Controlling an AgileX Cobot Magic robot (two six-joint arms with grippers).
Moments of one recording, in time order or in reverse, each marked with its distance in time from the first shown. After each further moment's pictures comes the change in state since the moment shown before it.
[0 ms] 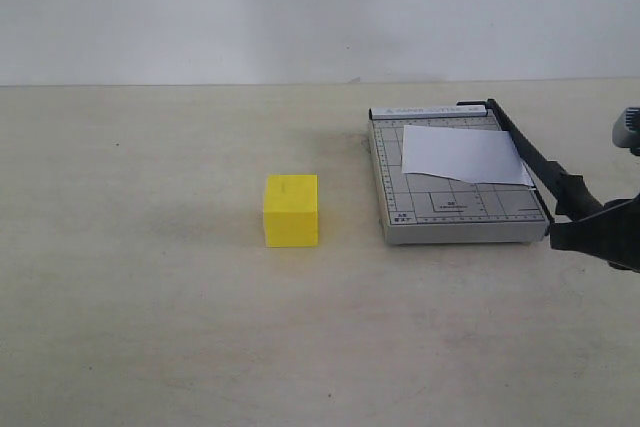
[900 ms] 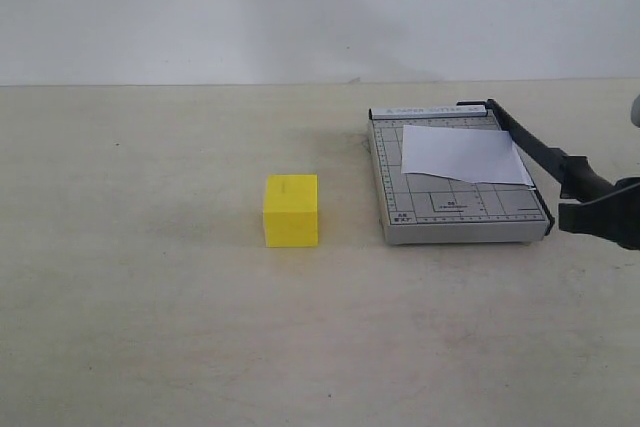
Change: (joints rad) left arm 0.000 0.000 0.000 0.000 0.000 0.000; right arm 0.002 -0.080 0.018 0.007 -0.074 -0.018
